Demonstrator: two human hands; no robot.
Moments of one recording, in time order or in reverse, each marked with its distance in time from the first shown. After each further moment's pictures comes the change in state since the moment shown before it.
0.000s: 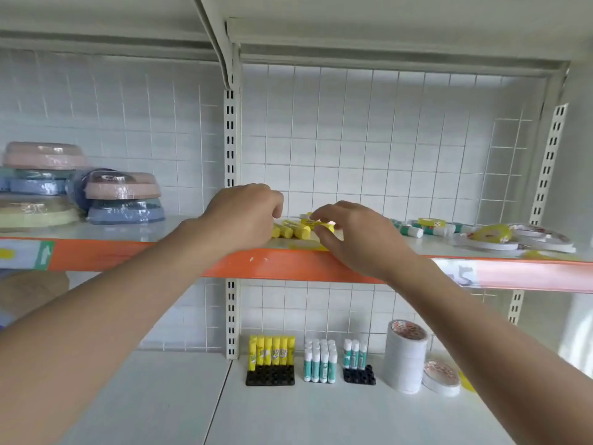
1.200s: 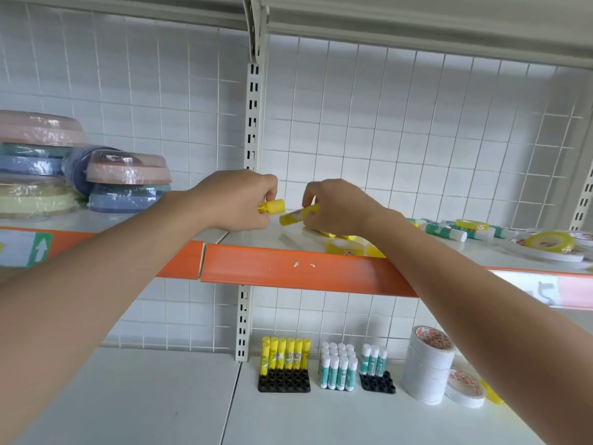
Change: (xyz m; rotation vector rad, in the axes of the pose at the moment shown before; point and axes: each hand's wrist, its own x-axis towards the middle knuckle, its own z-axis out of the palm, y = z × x) left_hand 0.028 -0.092 0.029 -0.050 -0.103 0.087; right_hand 0.111 -0.026 0.062 -0.063 -0.264 0.036
